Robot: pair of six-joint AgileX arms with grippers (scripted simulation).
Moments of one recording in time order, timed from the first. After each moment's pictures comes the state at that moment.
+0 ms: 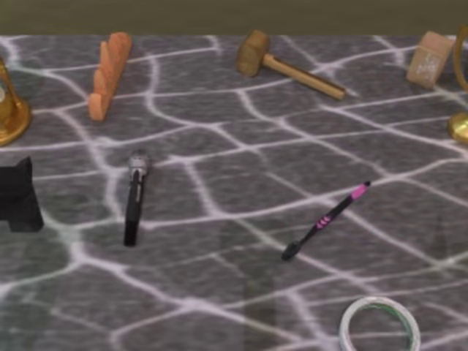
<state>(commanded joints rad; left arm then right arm) -0.11 0.57 0.45 -0.30 0.00 -0.10 0.00 0.00 0.00 0.00 0.00 0.00</state>
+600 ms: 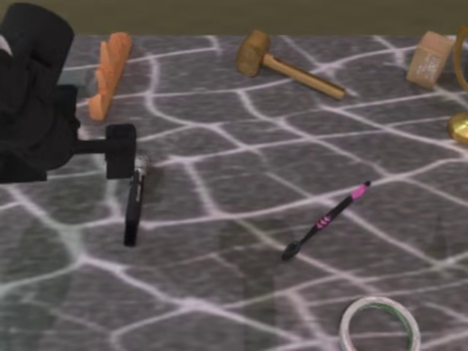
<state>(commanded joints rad) -0.27 1.60 1.12 -0.77 0.00 -0.24 0.00 0.00 0.00 0.00 0.00 0.00</state>
